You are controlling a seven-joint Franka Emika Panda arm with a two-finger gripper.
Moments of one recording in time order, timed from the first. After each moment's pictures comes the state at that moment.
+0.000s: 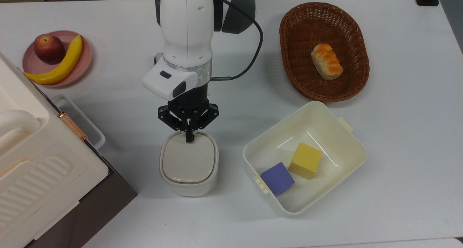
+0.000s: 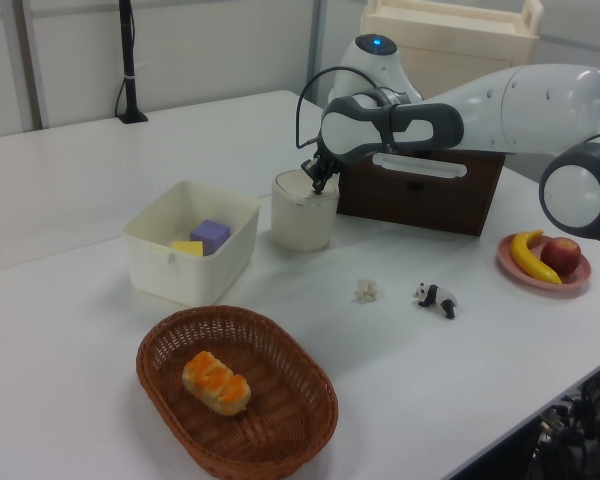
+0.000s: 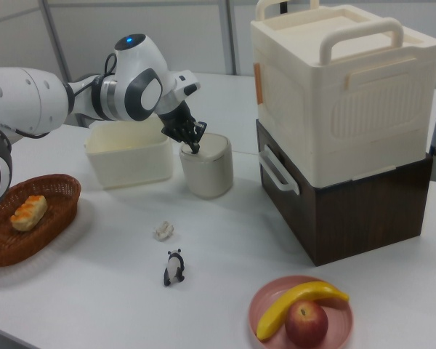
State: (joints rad) arm 0.06 0.49 -0.04 -1.46 -0.09 2.34 -0.07
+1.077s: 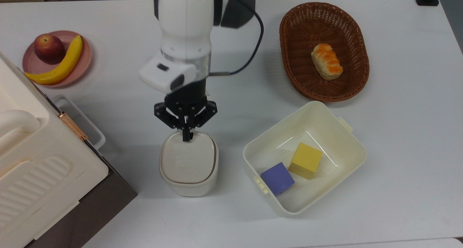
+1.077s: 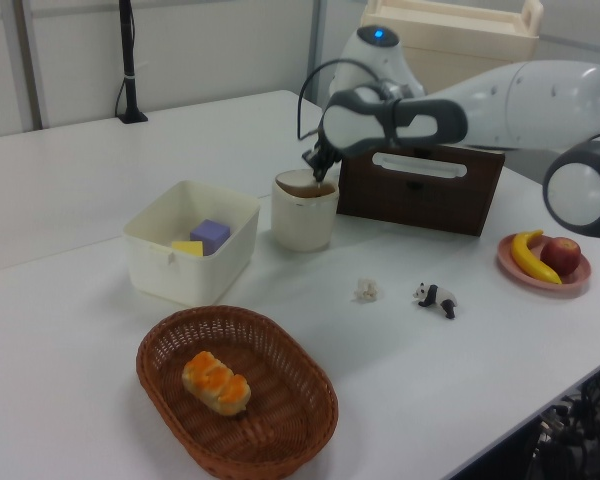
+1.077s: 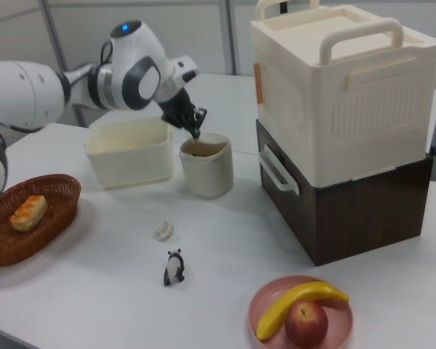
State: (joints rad) arm 0.03 0.46 -0.01 -1.44 -0.10 2.34 -0.07
